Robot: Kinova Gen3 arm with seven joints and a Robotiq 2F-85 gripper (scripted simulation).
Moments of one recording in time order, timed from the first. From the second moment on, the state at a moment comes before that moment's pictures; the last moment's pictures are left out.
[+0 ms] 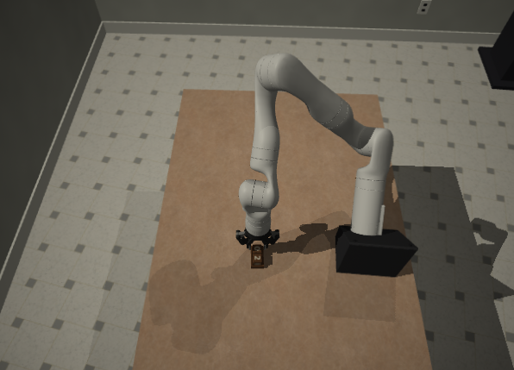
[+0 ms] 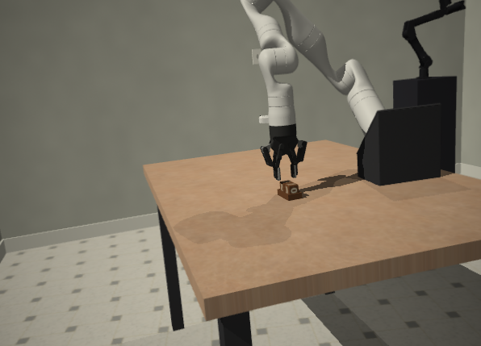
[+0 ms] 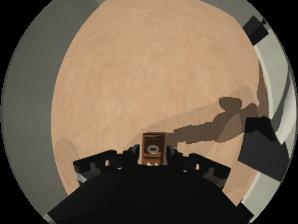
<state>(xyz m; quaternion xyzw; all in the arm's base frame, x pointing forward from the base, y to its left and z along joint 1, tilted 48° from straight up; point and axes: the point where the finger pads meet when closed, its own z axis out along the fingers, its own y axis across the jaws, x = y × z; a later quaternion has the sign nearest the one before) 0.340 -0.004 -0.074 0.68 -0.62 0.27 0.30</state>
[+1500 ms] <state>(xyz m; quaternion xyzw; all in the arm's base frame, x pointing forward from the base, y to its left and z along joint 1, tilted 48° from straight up) 0.342 -0.019 -0.089 0.68 -0.62 0.27 0.30</state>
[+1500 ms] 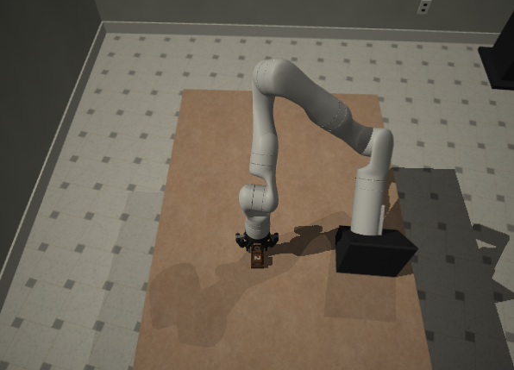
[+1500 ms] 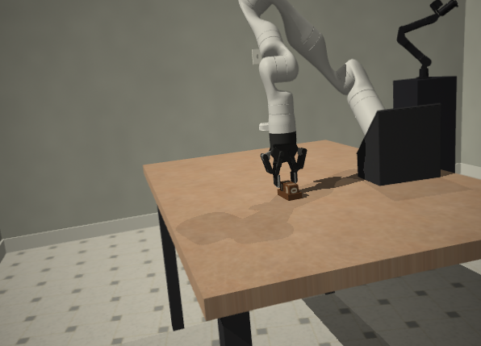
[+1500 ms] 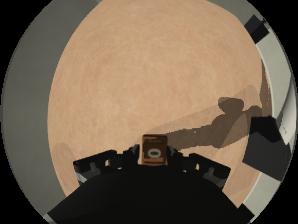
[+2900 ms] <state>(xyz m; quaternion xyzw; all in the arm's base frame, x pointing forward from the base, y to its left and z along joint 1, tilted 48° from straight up) 0.340 -0.025 -0.094 0.68 -0.62 0.27 0.30</state>
